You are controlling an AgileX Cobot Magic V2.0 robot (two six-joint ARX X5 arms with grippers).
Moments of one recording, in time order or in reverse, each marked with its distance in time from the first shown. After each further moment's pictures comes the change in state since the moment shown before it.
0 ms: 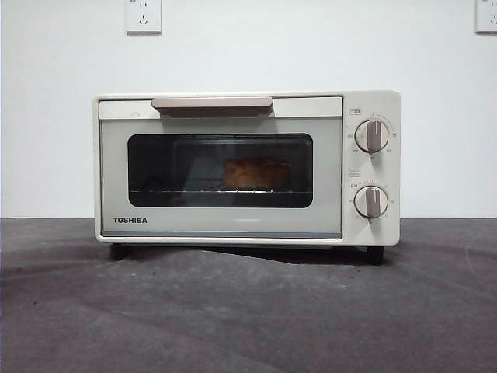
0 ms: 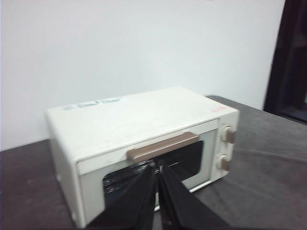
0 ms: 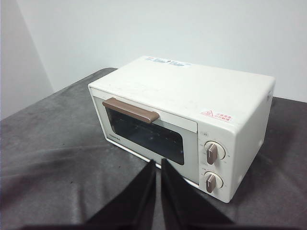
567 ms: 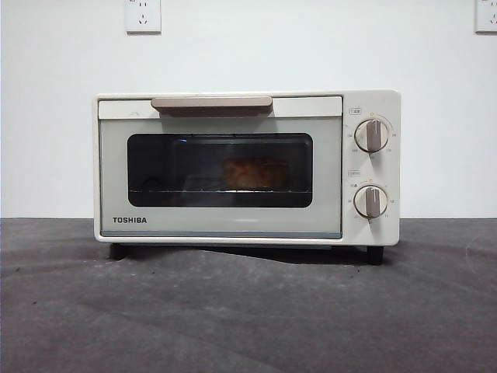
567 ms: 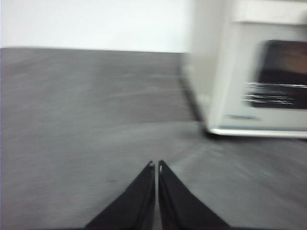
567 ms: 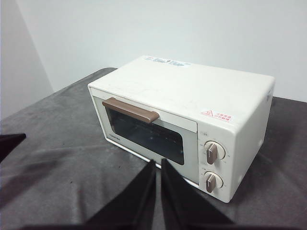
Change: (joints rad) left arm 0.082 -0.292 -0.578 0.135 -0.487 -0.058; right arm 0.000 0.000 0.000 0.000 0.000 0.000
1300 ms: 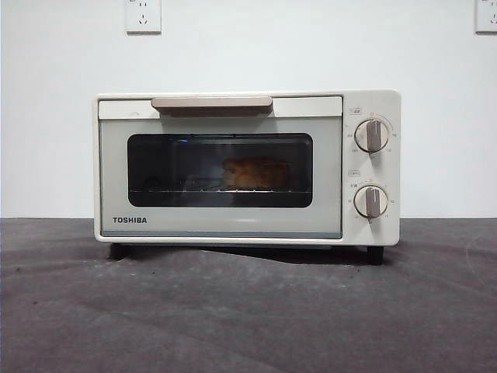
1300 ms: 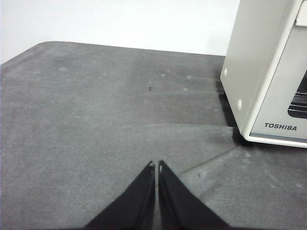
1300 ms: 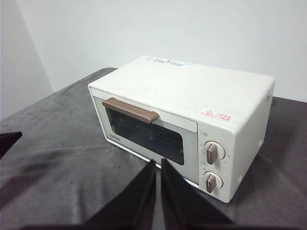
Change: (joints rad) left arm 0.002 -0.002 0.000 -0.014 -0.088 -0.025; right arm 0.000 0.000 0.000 0.000 0.000 0.000
